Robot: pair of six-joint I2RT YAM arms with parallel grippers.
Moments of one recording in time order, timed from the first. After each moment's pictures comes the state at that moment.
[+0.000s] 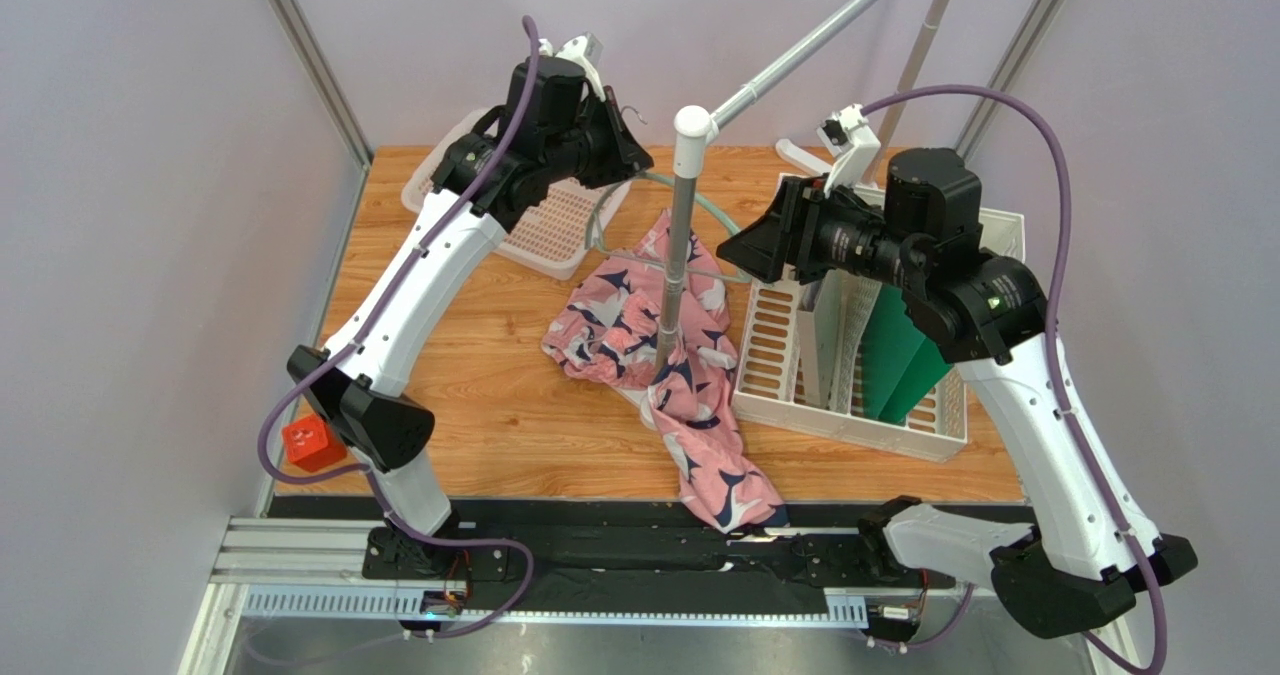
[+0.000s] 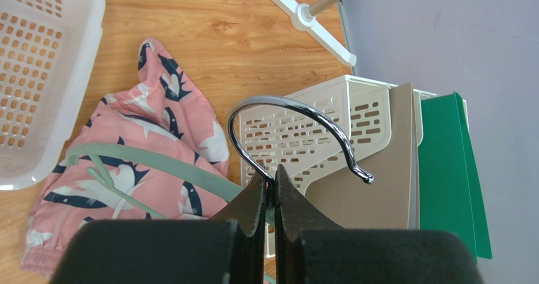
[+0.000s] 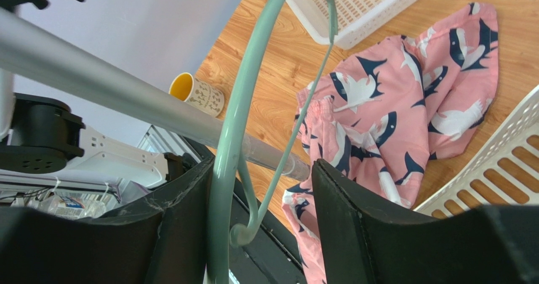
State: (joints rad) left arm -0.57 1.73 2.07 -0.77 0.06 -0.65; right arm 0.47 1.16 1.60 -0.76 -0.42 0.44
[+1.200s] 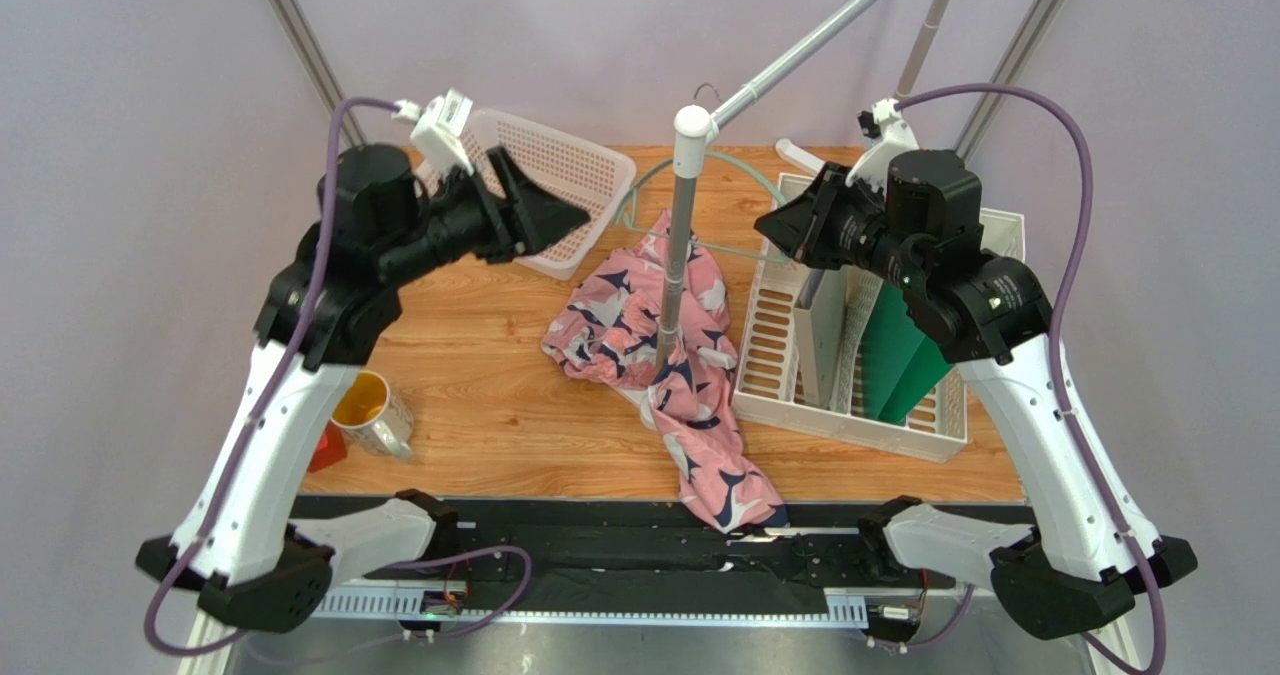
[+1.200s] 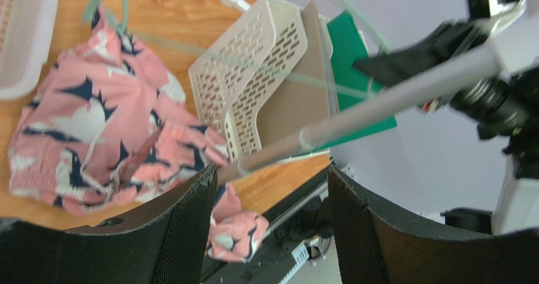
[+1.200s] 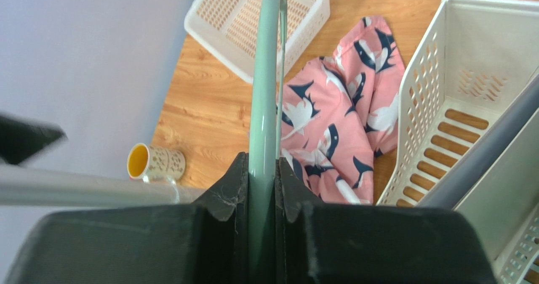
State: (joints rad) left arm -0.46 1.12 1.61 -0.71 0.31 -0.68; right arm 0.46 1.15 1.59 -0.78 -0.11 0.55
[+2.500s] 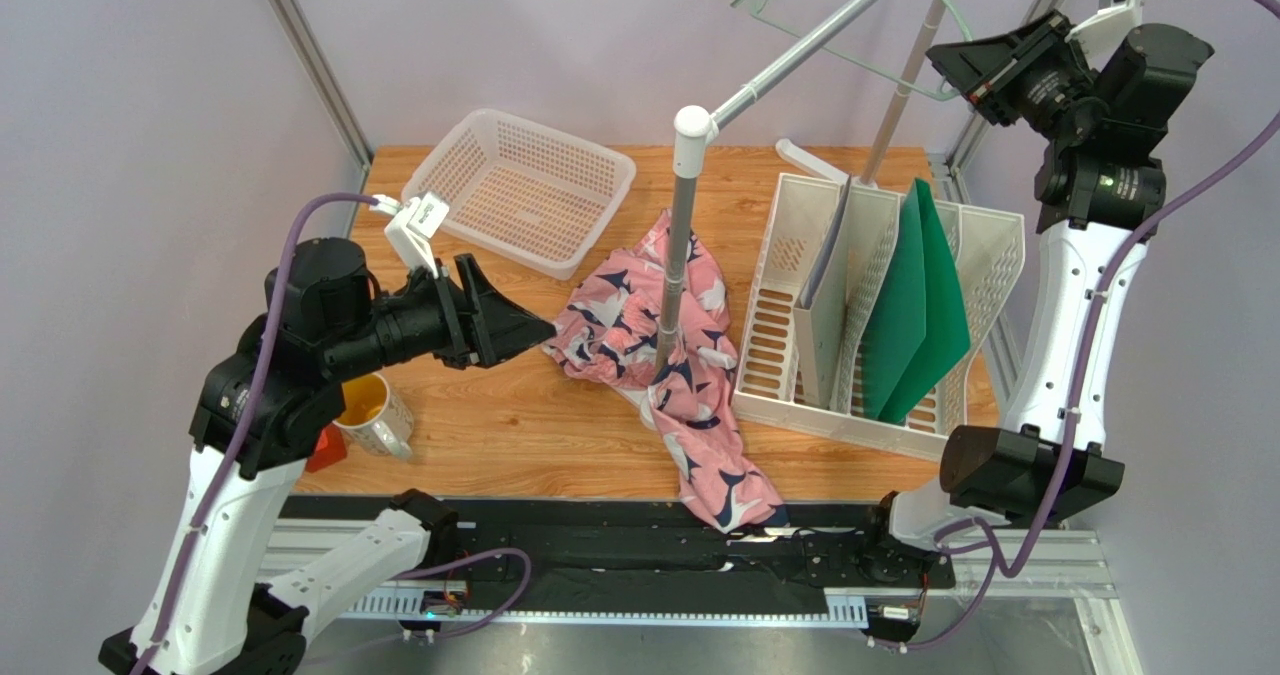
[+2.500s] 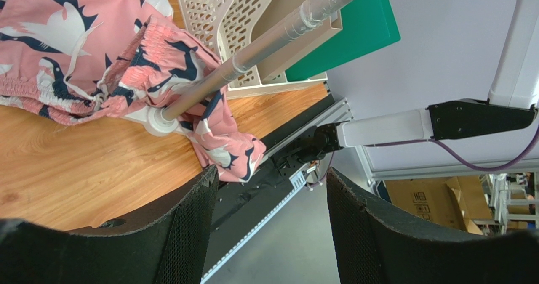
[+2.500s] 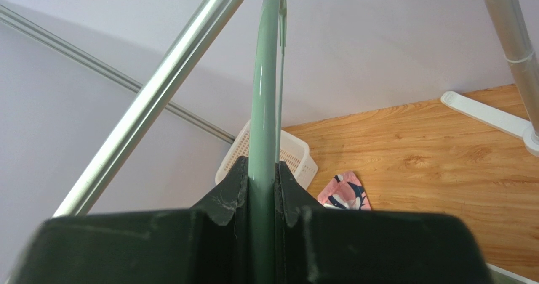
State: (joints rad) left arm -0.46 0.86 1.47 -0.97 0.44 -0.63; right arm -0.30 1.50 1.95 -0.45 -0.68 0.76
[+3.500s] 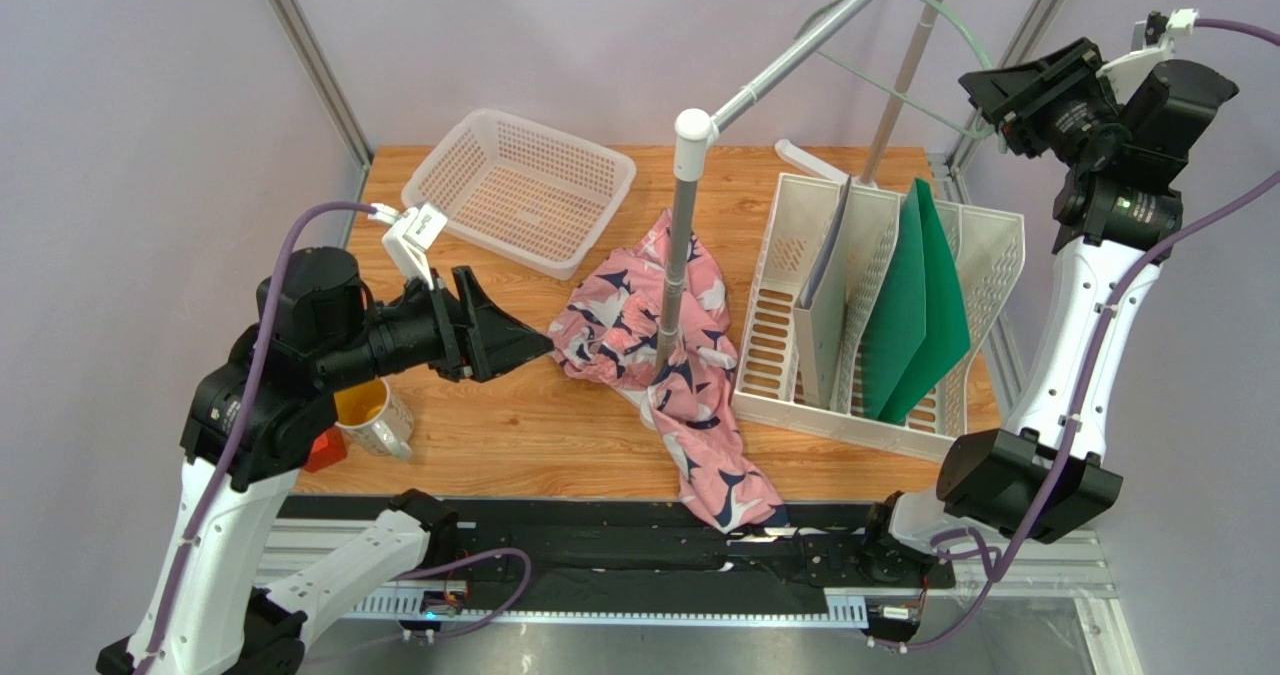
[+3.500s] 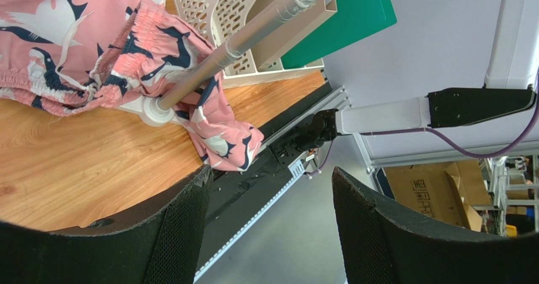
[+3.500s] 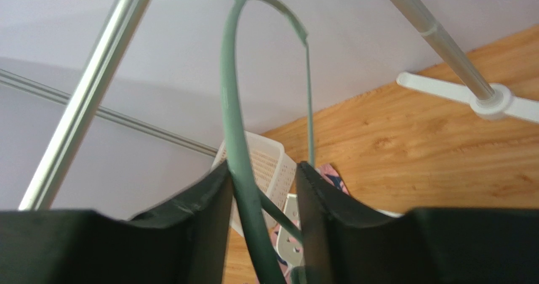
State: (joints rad) left arm -0.46 0.84 1.47 -1.00 0.47 -0.61; right arm -0.44 1.46 1.81 -0.41 -0.70 0.79
